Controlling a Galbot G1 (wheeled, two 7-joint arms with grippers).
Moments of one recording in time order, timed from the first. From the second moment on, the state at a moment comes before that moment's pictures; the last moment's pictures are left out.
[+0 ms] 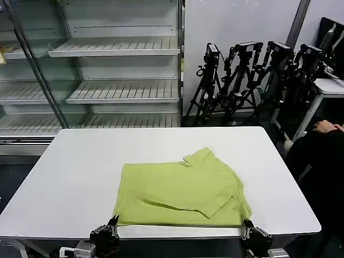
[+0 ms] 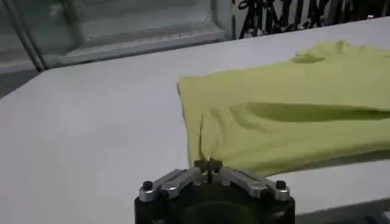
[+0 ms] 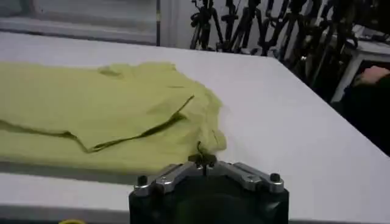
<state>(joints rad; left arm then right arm) 1.75 -1.17 -0.45 -2.31 -0.24 0.55 -0.22 -1.84 1.22 0.50 2.38 0.24 -0.48 0.25</state>
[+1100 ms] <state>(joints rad) 1.49 -1.04 -0.46 -2.26 -0.43 0.58 -0.25 -1.32 1.15 0.42 2.21 0.45 -0.56 0.35</state>
